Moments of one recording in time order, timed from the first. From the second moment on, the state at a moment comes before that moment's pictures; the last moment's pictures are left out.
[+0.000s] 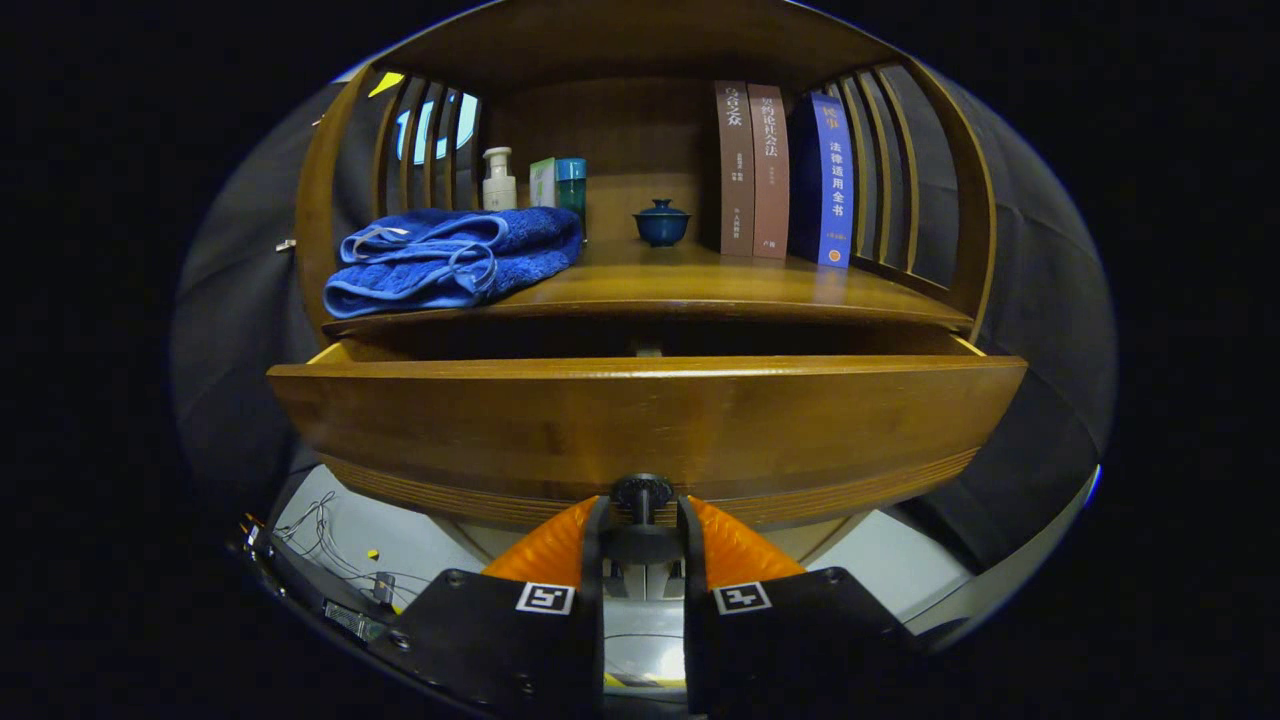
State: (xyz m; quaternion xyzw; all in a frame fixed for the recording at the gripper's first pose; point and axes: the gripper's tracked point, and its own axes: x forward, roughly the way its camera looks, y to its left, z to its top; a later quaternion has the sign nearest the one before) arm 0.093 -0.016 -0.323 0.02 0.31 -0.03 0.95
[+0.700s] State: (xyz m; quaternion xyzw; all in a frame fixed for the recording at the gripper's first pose) arm 0.005 -0.016 -0.312 0.03 0.36 -0.04 0.93
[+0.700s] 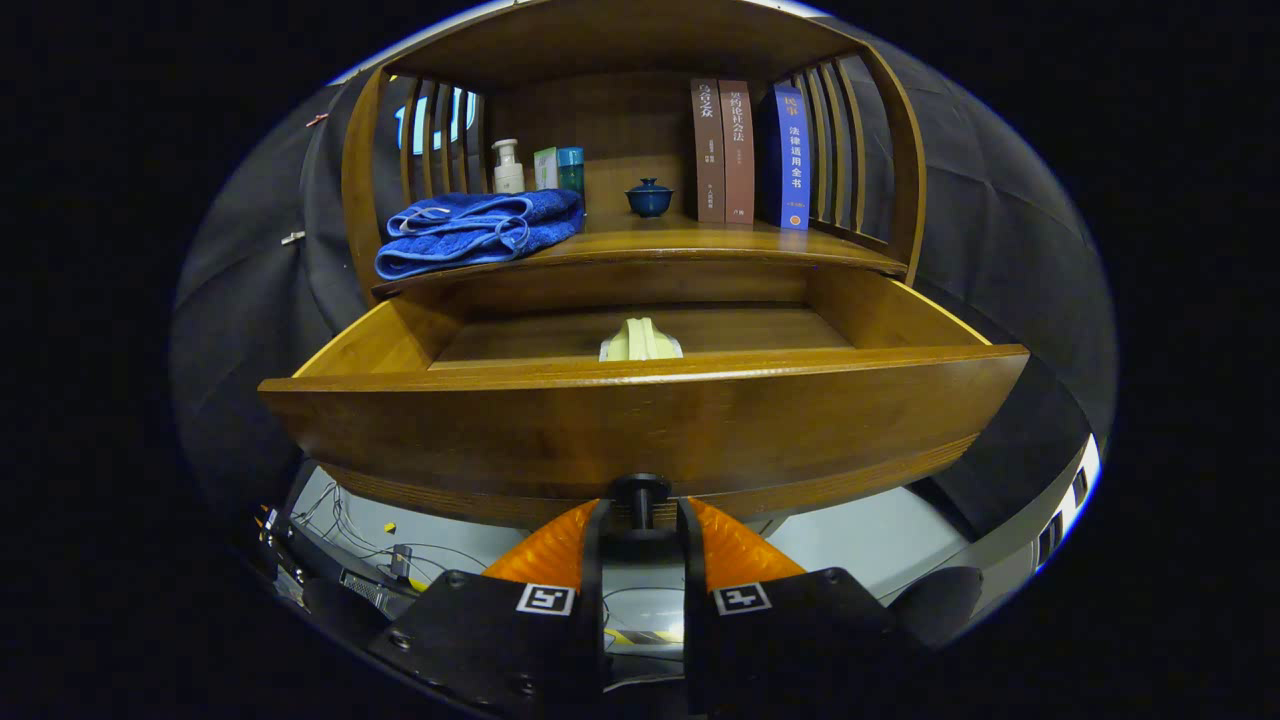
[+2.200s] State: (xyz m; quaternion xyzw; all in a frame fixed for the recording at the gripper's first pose) arm 0.059 -0.009 -0.197 0.03 0.31 -0.02 0.95
